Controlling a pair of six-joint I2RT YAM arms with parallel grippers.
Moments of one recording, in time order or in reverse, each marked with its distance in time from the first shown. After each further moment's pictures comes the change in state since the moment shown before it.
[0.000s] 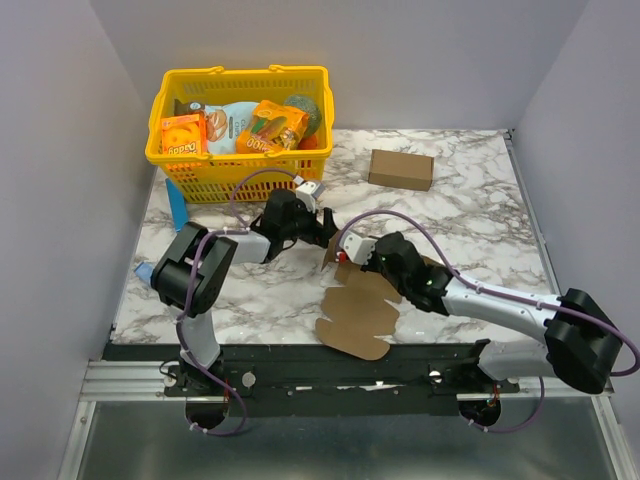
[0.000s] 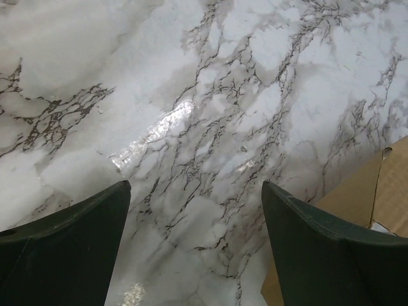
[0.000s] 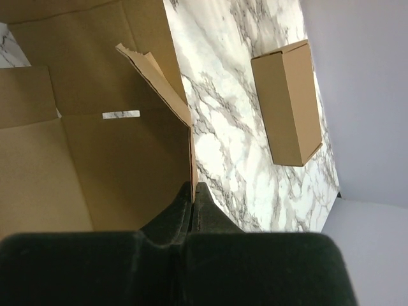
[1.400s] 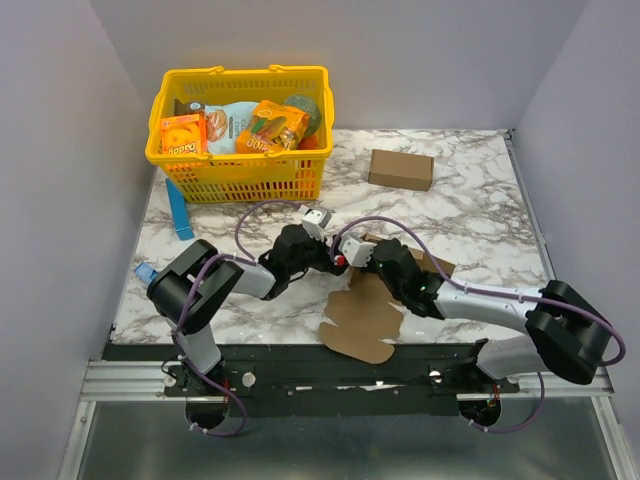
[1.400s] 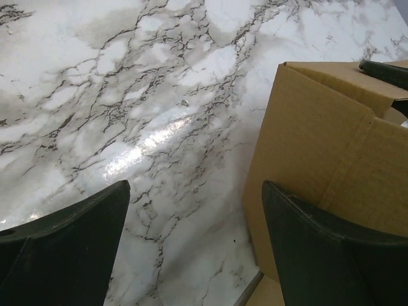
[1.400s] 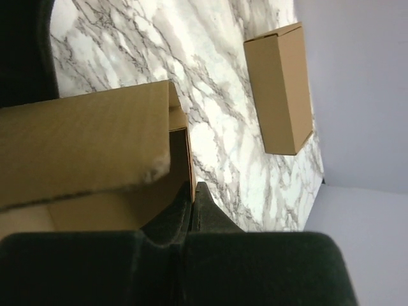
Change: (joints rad) left arm -0.211 -0.097 -0.285 0.285 -0.256 -0.146; right arm 0.008 0.073 -0.070 0.157 0.105 -0.055
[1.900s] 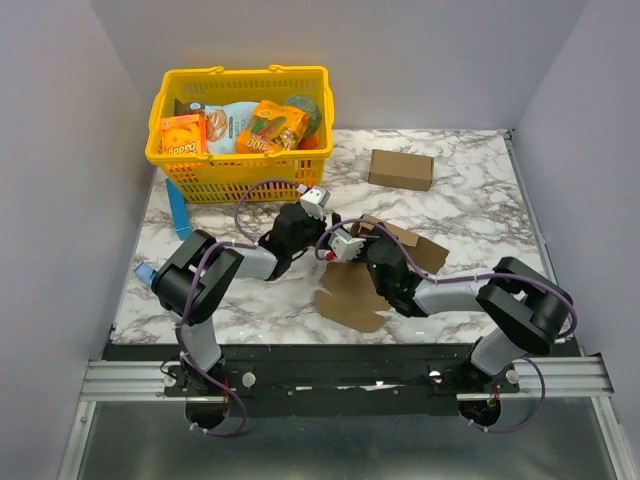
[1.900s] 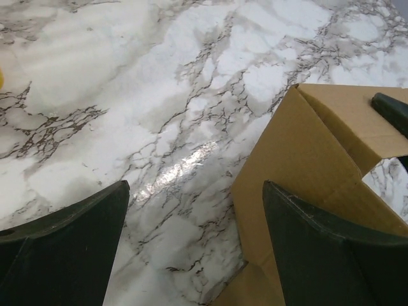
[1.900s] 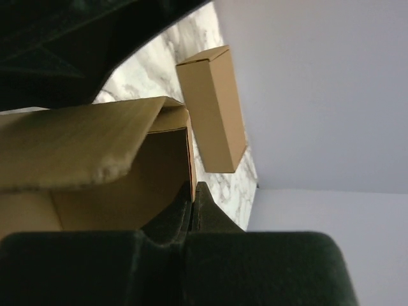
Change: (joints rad) left arm 0.077 0.050 0.165 -0.067 -0.014 0.107; right arm 0.000 0.230 -0.012 0.478 0.136 -0.276
